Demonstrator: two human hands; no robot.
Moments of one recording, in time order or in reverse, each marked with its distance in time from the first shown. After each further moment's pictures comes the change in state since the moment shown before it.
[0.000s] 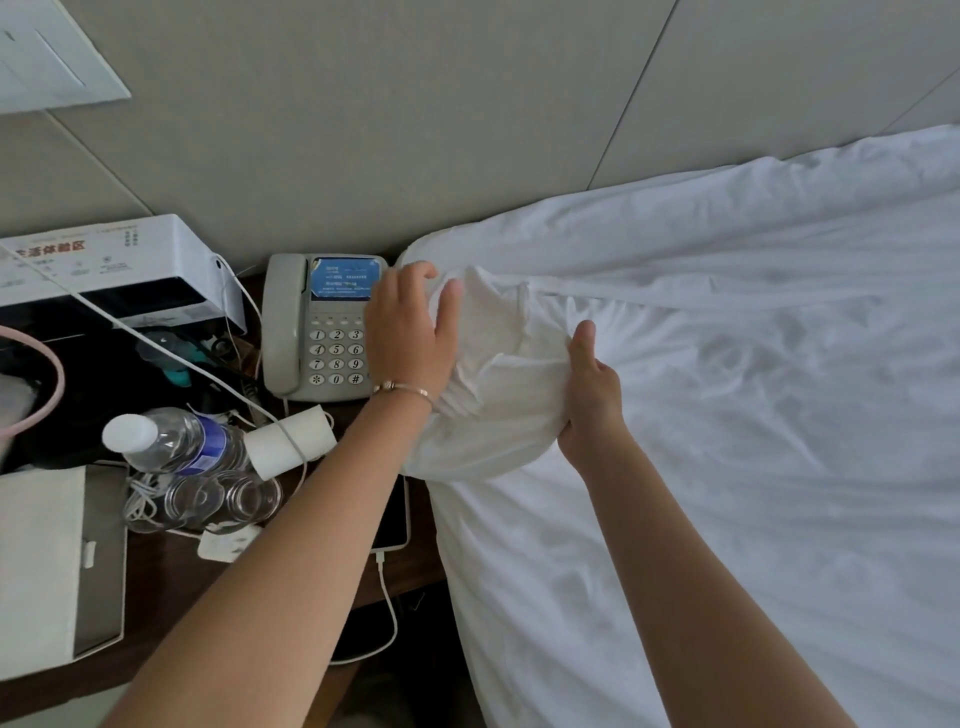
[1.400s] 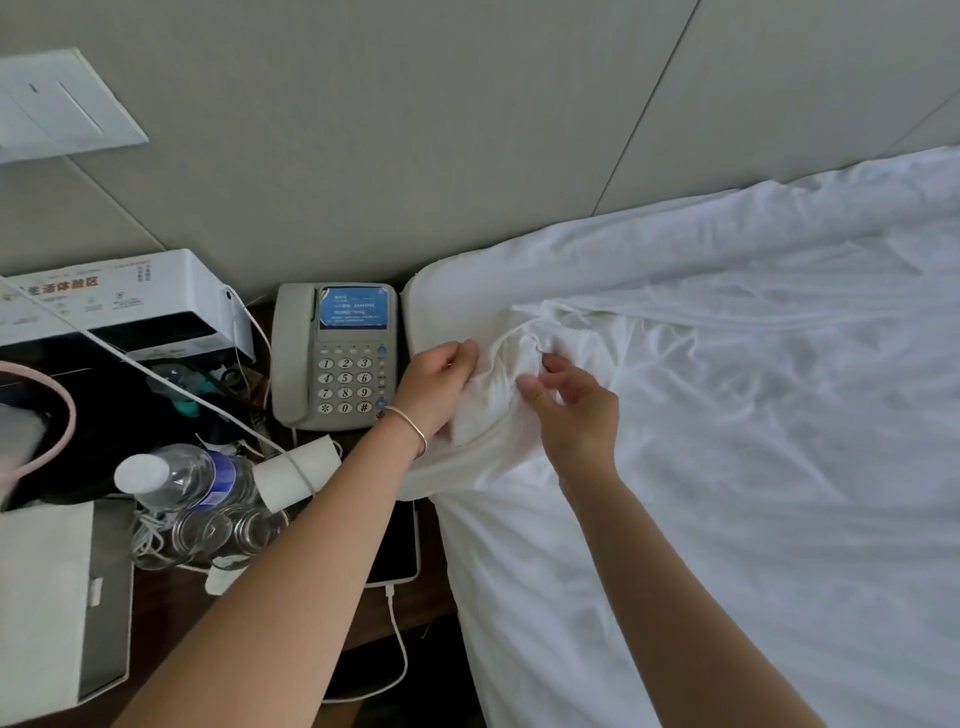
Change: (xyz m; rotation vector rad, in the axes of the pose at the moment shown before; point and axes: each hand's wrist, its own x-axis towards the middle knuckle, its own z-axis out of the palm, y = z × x) left_hand -0.005 -0.013 0.007 -0.558 -0.519 -0.631; right_hand 0.000 0.013 0.016 -0.345 0.044 -0.362
